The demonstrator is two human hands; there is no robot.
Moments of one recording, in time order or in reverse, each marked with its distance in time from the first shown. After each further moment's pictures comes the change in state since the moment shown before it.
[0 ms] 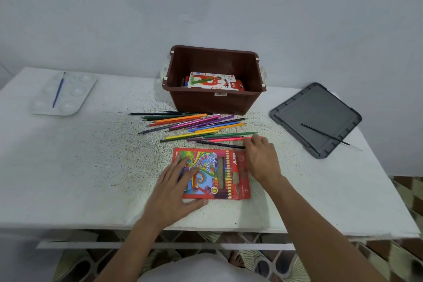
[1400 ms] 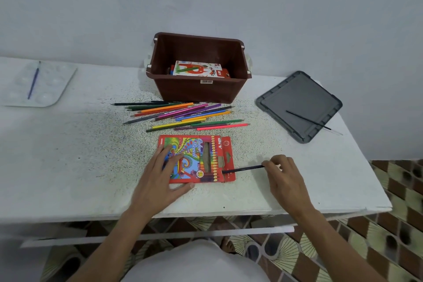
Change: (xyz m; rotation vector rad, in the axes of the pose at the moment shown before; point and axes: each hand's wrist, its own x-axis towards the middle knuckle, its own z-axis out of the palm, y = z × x) left_hand -0.003 -0.003 0.004 -0.036 0.040 -0.056; right_hand -0.119 0.065 0.004 0.115 0.330 -0.109
